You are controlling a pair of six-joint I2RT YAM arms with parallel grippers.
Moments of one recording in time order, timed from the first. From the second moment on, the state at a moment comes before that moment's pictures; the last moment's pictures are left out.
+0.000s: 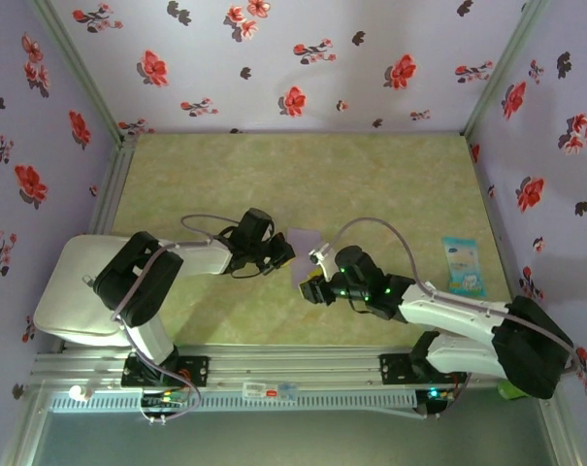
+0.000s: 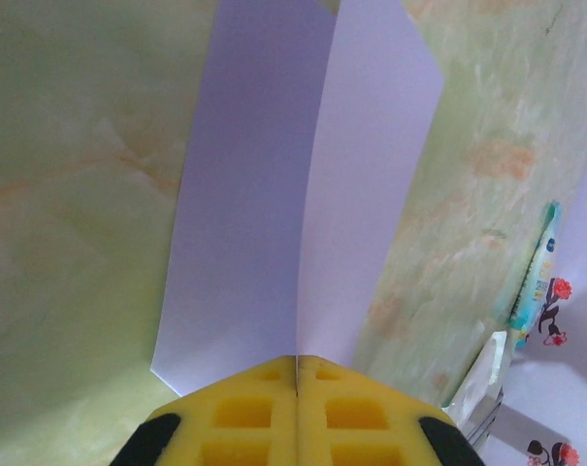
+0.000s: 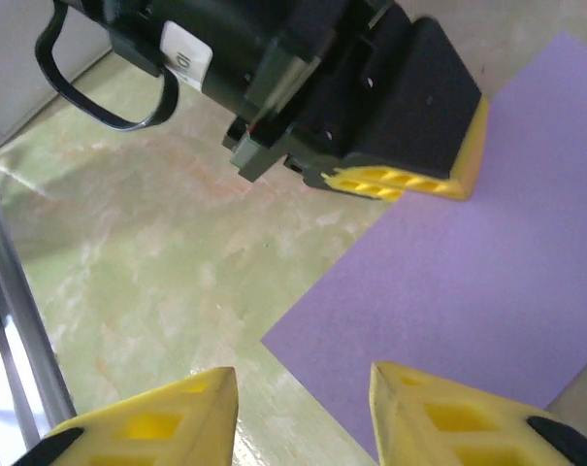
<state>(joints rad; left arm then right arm) -0.70 1.73 0.82 0.10 0.38 -1.15 0.92 1.14 0.48 0.03 -0.16 0.25</state>
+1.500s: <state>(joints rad) -0.71 1.72 0.82 0.11 0.37 -1.15 1.22 1.37 0.53 0.12 0.47 0.18</state>
